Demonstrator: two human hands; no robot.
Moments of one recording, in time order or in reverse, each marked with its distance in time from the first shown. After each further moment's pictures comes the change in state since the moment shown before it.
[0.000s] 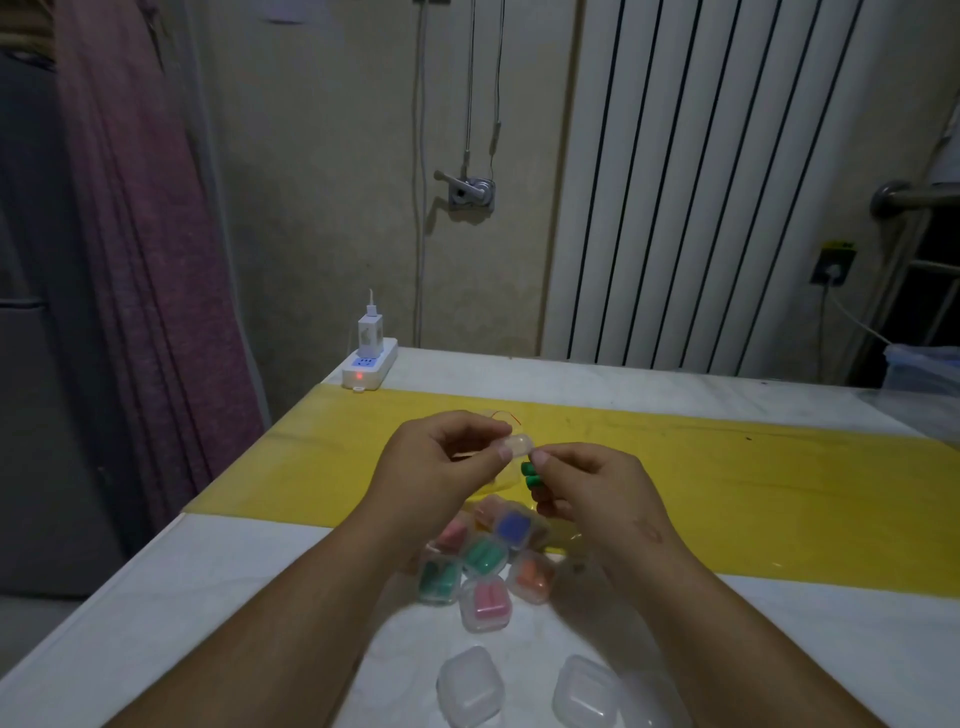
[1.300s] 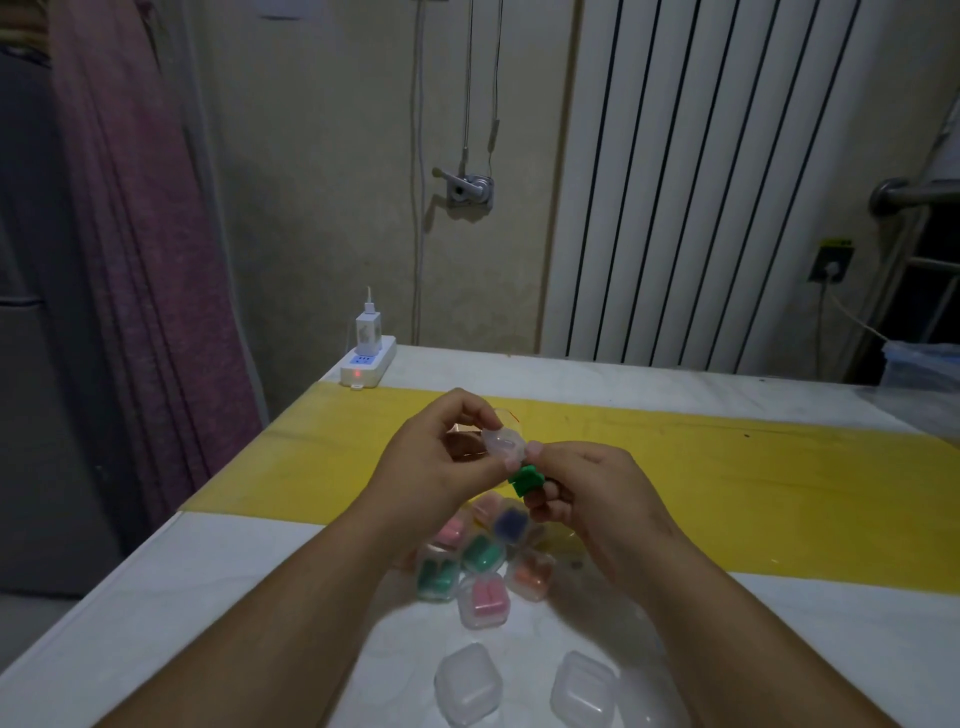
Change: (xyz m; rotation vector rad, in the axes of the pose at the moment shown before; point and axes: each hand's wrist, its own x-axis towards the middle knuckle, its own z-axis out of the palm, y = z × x) left_hand 0.001 0.000 -0.003 -0.020 -0.106 0.041; right_hand -0.002 -0.006 -0.001 0.176 -0.172 0.059
